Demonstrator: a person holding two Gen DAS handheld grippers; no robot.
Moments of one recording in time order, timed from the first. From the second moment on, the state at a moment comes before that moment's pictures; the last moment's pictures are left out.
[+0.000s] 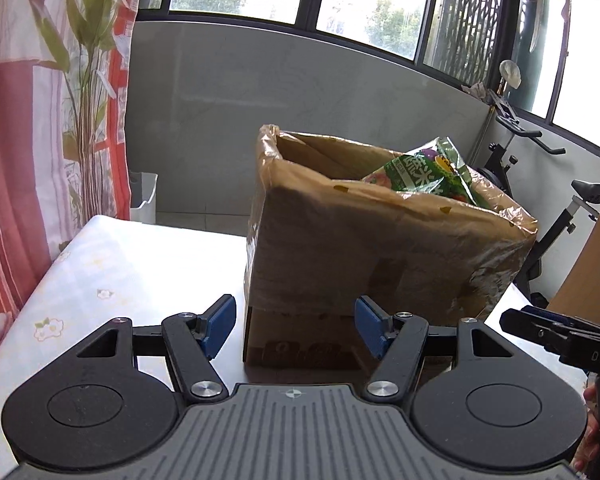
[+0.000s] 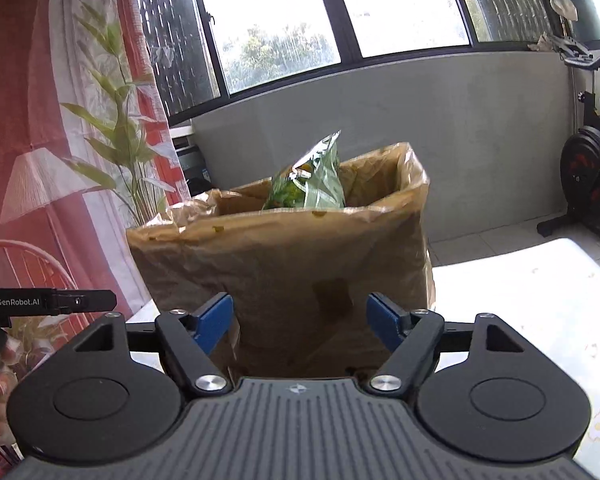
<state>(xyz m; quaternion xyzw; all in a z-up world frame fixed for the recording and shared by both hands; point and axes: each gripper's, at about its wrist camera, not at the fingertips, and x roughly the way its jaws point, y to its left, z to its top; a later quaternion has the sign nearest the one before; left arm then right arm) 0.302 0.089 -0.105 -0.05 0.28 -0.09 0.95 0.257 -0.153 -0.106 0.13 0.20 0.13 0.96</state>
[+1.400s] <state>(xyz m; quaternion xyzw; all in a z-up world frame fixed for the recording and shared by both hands) 0.293 0.078 -0.221 -0.10 0.45 -0.07 0.88 0.257 -0.138 -0.227 0.04 0.32 0.17 0.93</state>
